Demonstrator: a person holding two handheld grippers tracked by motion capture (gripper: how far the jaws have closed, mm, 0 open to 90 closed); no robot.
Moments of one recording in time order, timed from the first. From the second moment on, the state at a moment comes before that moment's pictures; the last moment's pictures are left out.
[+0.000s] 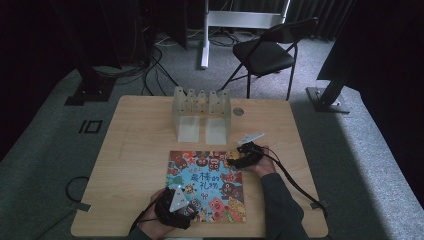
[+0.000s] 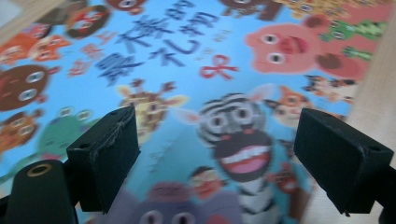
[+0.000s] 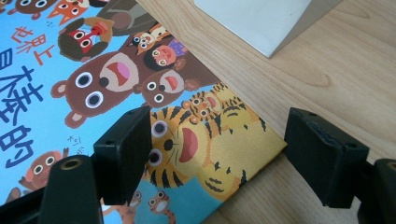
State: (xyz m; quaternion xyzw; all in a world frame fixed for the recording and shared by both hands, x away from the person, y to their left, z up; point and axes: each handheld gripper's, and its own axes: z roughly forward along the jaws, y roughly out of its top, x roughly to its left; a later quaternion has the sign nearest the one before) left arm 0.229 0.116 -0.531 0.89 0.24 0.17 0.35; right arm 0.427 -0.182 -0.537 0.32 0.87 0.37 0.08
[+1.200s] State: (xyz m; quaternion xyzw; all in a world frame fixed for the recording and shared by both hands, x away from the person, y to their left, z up) left arm 0.203 0.079 -0.525 0.87 0.18 0.24 0.39; right arm 0.424 -0.194 -0.503 0.34 0.83 0.44 0.05
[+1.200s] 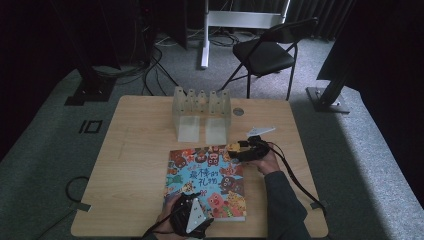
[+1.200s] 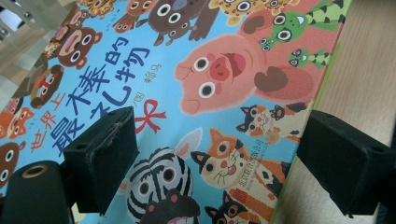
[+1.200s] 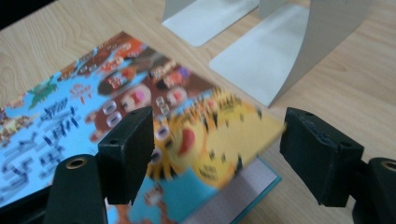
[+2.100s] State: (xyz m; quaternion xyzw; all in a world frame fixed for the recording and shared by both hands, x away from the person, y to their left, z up) left arm 0.209 0.088 -0.507 0.86 0.19 0.22 0.42; right arm 0.406 -0.180 -0.473 0.32 0.82 0.48 0.01
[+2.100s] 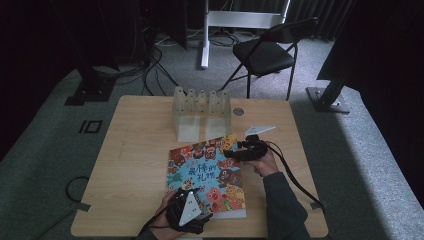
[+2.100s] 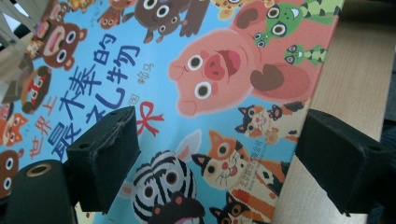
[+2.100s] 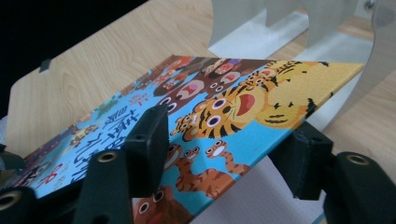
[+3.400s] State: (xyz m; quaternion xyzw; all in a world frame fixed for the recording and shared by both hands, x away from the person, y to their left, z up) left arm 0.242 0.154 -0.498 0.84 0.28 0.20 0.43; right arm 0.408 -0.172 -0.443 0.30 0.81 0.49 0.01
